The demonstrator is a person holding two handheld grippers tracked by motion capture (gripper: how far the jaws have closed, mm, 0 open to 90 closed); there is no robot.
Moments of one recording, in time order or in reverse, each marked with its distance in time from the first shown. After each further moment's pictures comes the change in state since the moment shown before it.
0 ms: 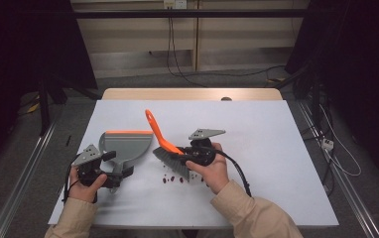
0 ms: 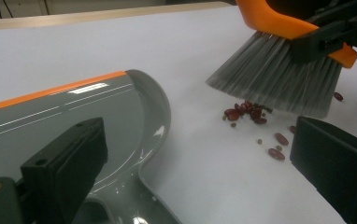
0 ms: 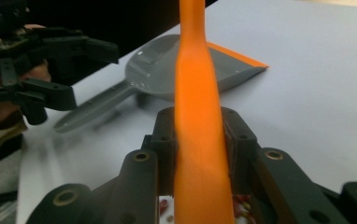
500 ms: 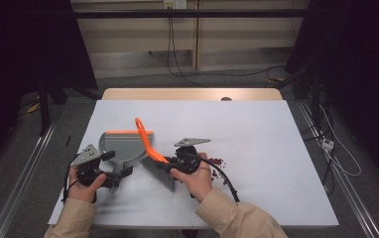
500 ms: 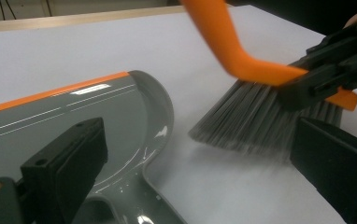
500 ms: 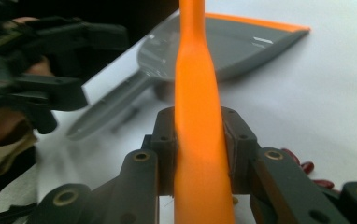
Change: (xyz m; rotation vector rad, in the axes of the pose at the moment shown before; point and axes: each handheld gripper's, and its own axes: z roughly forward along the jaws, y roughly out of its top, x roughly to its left) left arm 0.001 0.000 -0.002 -0.004 0.006 0.002; right arm 0.026 -0.015 0.034 0.046 -0.006 0.135
